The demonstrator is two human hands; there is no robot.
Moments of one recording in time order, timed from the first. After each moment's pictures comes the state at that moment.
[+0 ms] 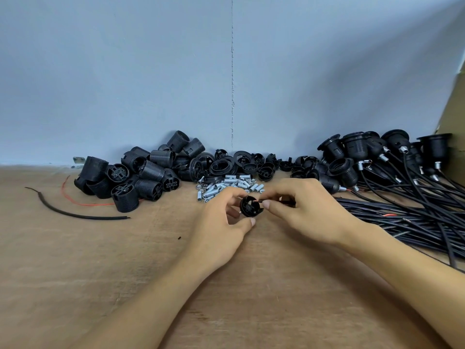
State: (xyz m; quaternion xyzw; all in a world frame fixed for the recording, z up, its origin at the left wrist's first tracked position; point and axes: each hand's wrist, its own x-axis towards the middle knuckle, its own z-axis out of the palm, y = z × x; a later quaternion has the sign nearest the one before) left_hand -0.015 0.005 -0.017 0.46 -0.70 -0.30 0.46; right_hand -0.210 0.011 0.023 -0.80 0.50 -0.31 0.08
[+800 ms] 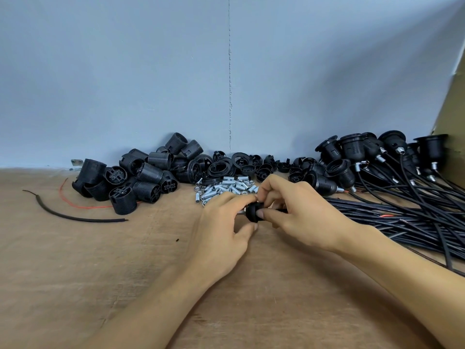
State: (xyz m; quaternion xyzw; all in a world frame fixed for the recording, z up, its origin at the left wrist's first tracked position) left_hand -0.018 0.011 -0.019 0.43 -0.78 -0.09 0.45; right_hand -0.204 0.016 0.025 -0.82 0.46 -0.32 0.11
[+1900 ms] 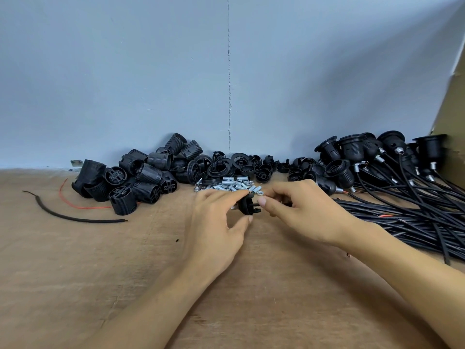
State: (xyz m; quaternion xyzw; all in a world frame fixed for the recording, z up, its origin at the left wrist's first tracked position) left_hand -0.018 0.010 -0.017 0.47 -0.73 -0.07 0.49; right_hand -0.213 0.010 0.024 -0.80 0.51 -0.31 0.10
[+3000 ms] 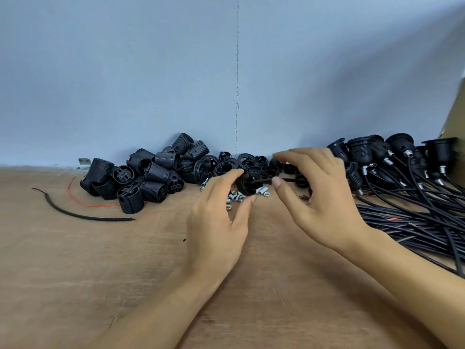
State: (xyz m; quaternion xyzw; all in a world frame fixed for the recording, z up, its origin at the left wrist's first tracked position) left_hand -0.019 0.022 -0.006 0.43 -0.67 -0.06 0.60; right_hand -0.197 0.027 0.034 -0.75 0.46 -0.46 -0.15
